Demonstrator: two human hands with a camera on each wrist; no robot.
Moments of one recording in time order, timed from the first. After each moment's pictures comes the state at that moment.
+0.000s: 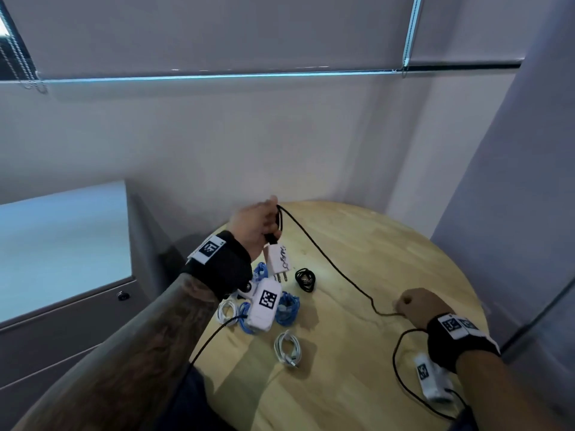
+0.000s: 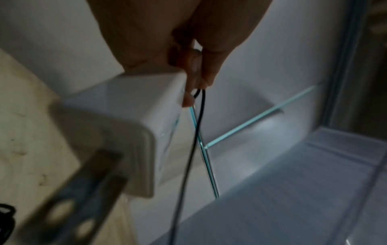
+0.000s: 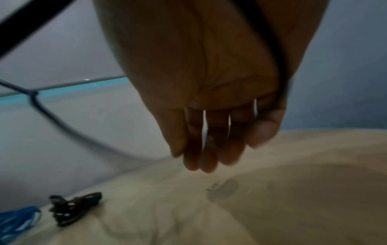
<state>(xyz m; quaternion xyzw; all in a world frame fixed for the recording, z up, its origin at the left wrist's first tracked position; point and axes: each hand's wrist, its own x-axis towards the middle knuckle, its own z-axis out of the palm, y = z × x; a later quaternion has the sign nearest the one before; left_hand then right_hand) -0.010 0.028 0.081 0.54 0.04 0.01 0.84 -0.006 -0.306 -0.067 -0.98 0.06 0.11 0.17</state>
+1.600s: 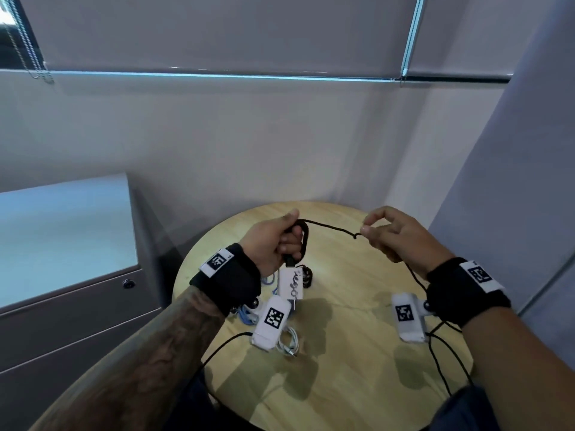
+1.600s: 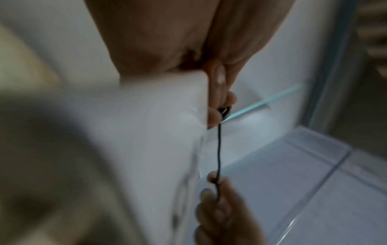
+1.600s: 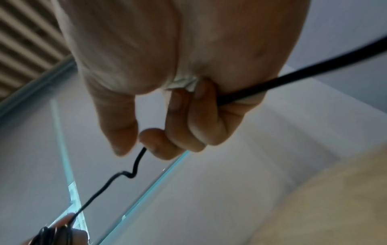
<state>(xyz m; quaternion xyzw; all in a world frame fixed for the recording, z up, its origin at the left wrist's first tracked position) -0.057 0.013 0.080 0.55 -0.01 -0.15 0.82 -0.042 -0.240 0.085 -0.82 -0.14 -0.01 0.55</state>
